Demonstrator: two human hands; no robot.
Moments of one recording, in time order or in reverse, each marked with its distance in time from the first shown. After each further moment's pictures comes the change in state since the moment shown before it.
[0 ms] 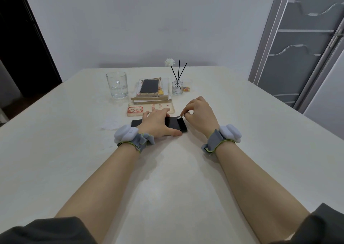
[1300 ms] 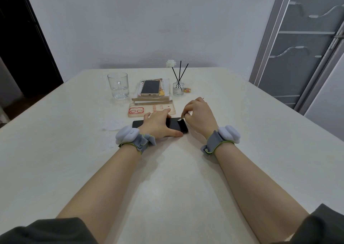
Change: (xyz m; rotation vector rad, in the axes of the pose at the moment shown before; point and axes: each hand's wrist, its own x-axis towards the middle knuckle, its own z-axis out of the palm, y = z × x) left_hand 0.001 -0.001 0.001 -0.020 0.006 -0.006; right_hand 0.002 -0.004 0.003 -0.047 0.000 -0.030
